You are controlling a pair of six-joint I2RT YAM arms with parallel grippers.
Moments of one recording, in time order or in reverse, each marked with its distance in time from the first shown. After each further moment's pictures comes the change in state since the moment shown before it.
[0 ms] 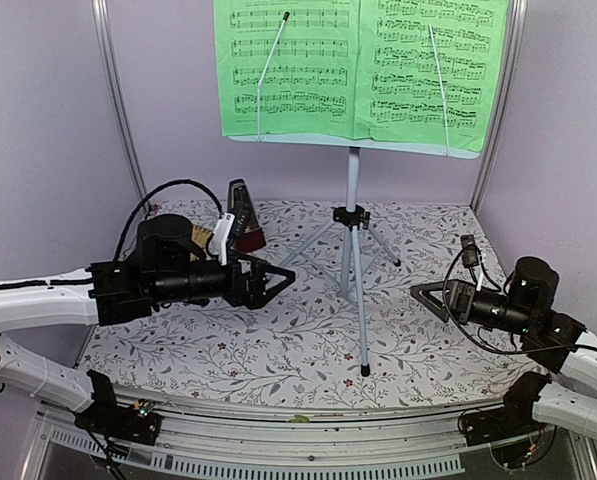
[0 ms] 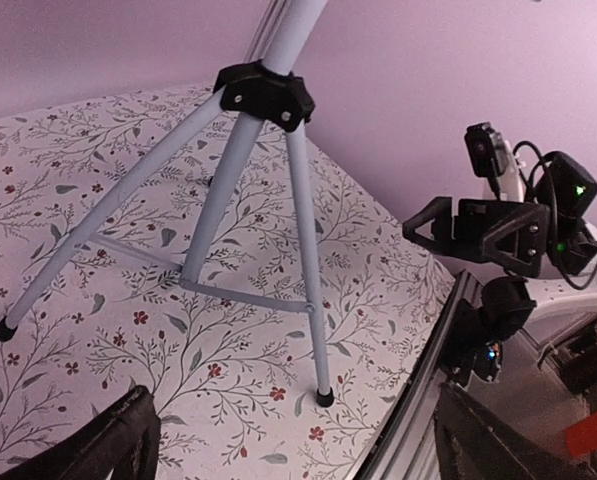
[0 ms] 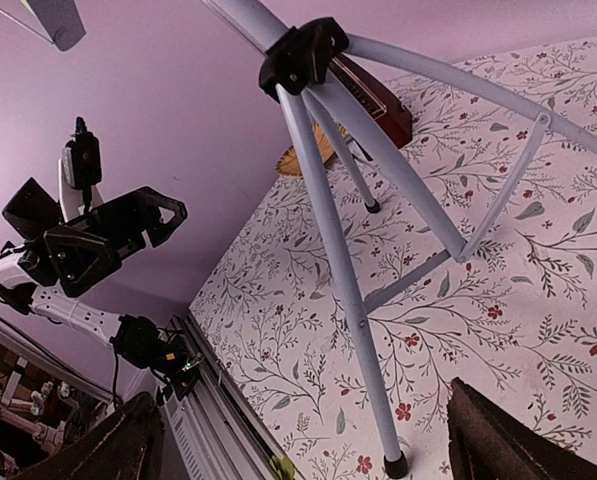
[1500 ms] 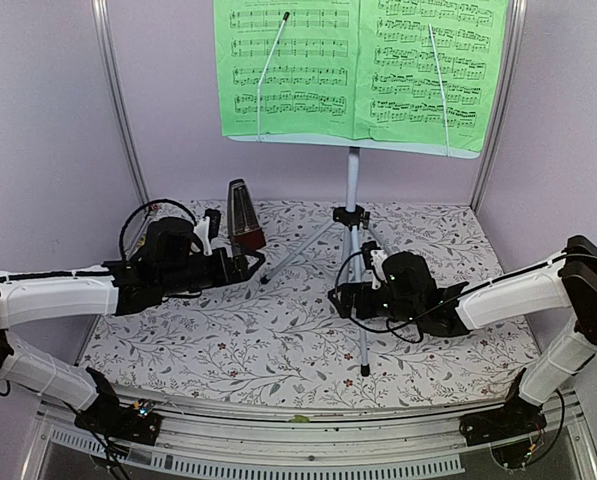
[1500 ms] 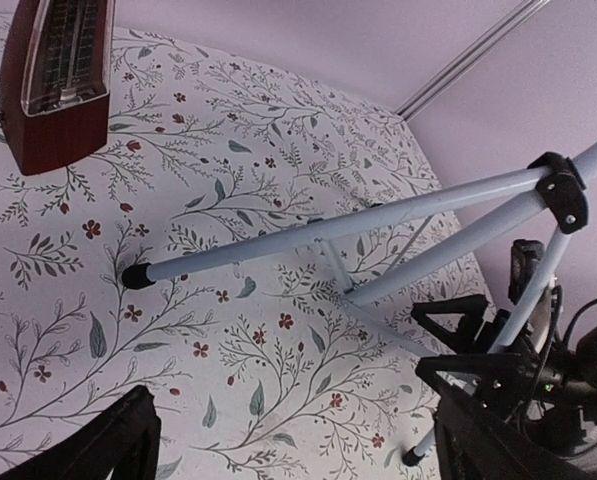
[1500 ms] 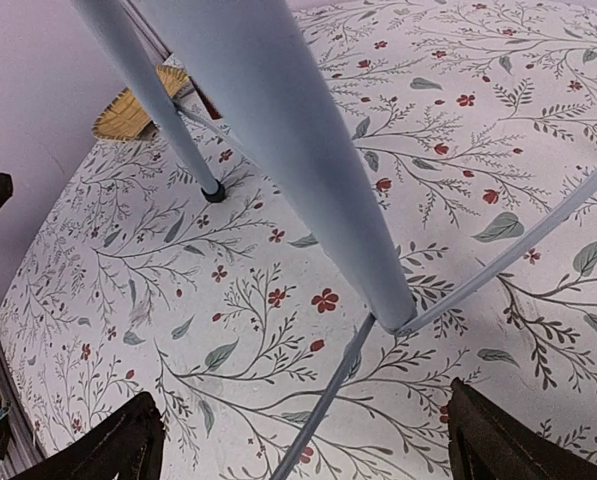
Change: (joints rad) left arm 0.262 0.120 -0.101 0.068 -0.063 -0.222; right arm 0.332 1.000 0.318 0.348 0.592 -0.128
